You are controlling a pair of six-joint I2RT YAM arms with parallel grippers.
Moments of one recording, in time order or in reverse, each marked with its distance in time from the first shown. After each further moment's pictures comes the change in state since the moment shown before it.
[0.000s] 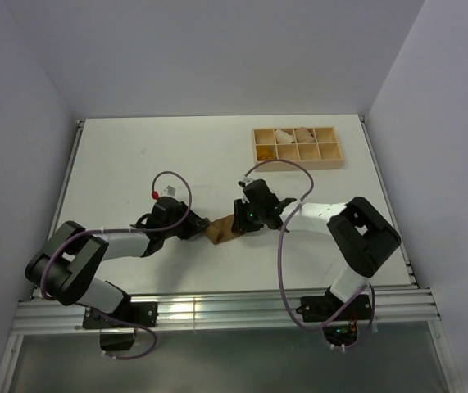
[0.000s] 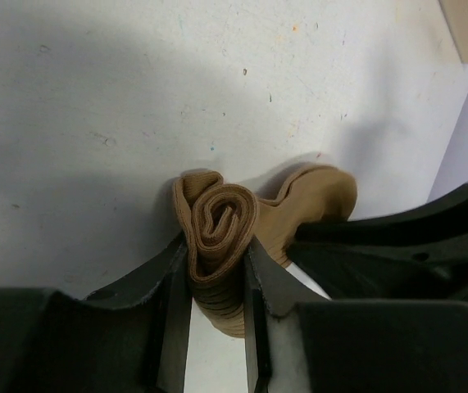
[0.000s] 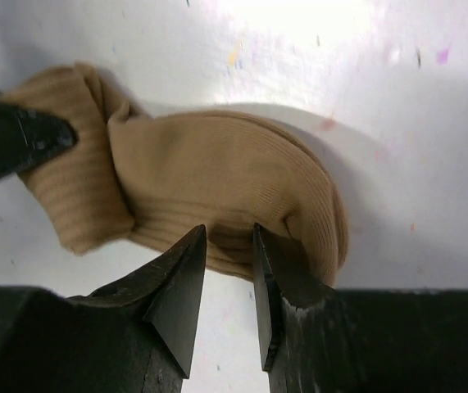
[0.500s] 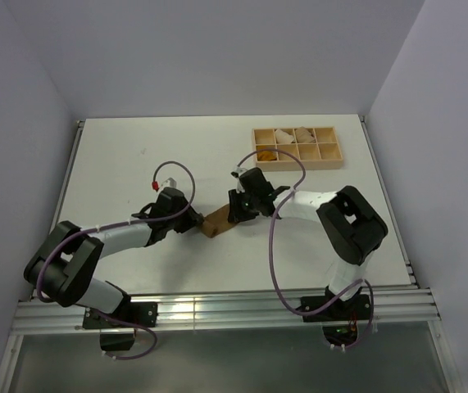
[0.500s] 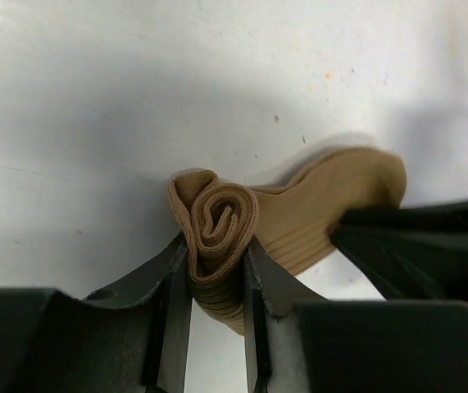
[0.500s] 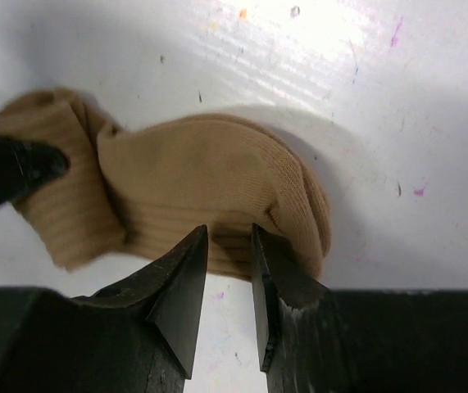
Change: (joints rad) left arm 0.000 -0.014 0.131 -0.249 -0.117 0.147; right arm -0.048 0.142 0.174 -0.026 -0.045 -0.122
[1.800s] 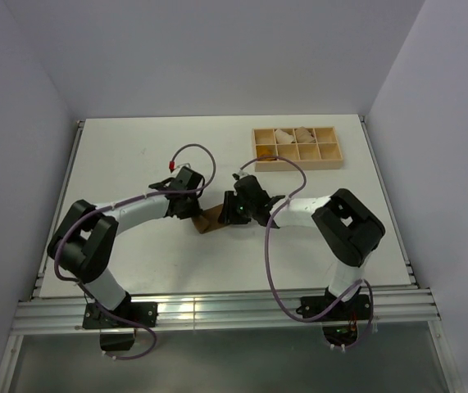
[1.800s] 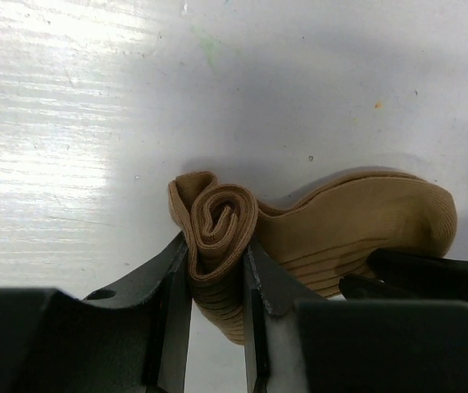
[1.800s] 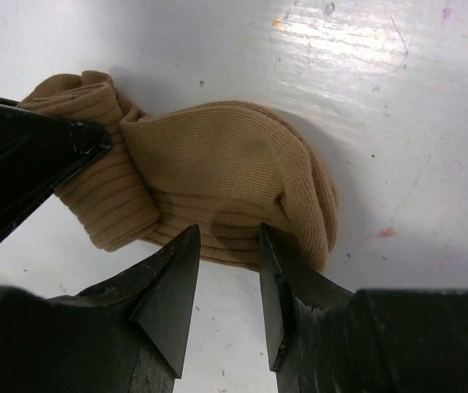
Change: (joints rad) left arm -0.027 0.181 0.380 -0.460 -0.167 0.220; right arm 0.075 -0.011 -0.076 0.166 0.088 0.253
